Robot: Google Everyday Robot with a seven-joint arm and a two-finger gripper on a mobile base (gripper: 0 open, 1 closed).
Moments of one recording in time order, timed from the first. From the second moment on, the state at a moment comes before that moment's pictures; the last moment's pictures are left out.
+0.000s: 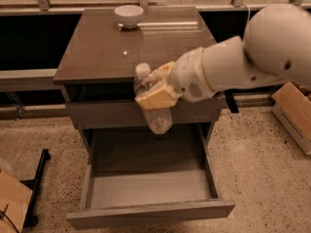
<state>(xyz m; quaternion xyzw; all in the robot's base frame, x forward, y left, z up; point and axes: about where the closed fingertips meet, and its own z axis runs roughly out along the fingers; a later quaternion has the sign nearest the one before) 0.499 0.003 0.923 -0.54 0.69 0.24 0.41</state>
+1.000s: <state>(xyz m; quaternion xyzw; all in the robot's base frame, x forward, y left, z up) 0.508 0.016 0.824 -0.52 0.71 0.29 0.38</state>
